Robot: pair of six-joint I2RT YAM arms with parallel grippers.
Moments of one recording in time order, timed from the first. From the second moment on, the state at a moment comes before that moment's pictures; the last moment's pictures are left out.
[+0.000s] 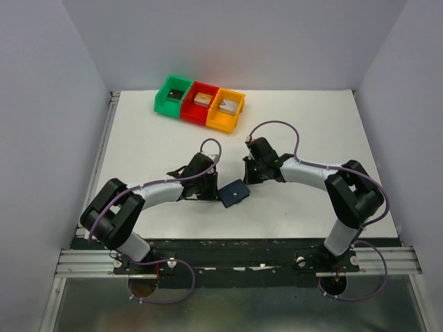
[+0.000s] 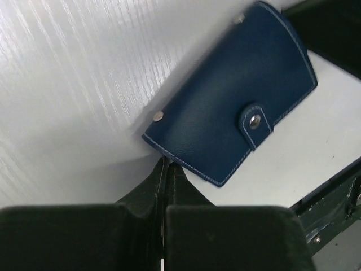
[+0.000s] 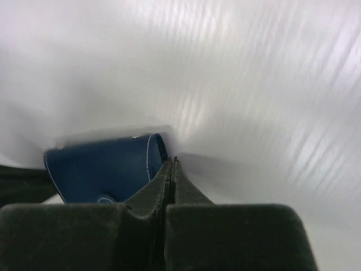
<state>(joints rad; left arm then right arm) -0.65 1.54 0.72 -0.11 0.24 -0.59 0.66 1.72 0.96 -0.21 -0.08 0.47</state>
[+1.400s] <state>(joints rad) -0.62 1.58 0.76 -0.09 0.16 -0.64 0.63 1.66 0.82 -0.09 -0.26 0.57</state>
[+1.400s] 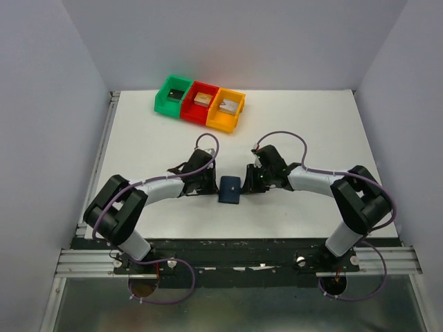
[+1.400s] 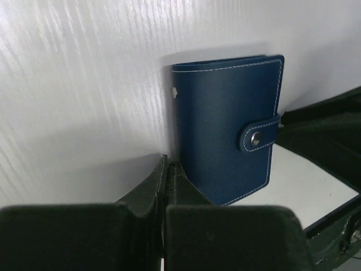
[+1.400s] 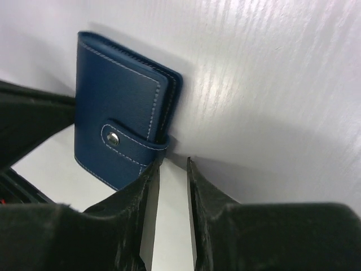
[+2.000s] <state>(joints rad) -0.65 1.38 0.69 -0.11 0.05 -0.66 0.59 1.57 0.71 0.06 -0.39 0.64</state>
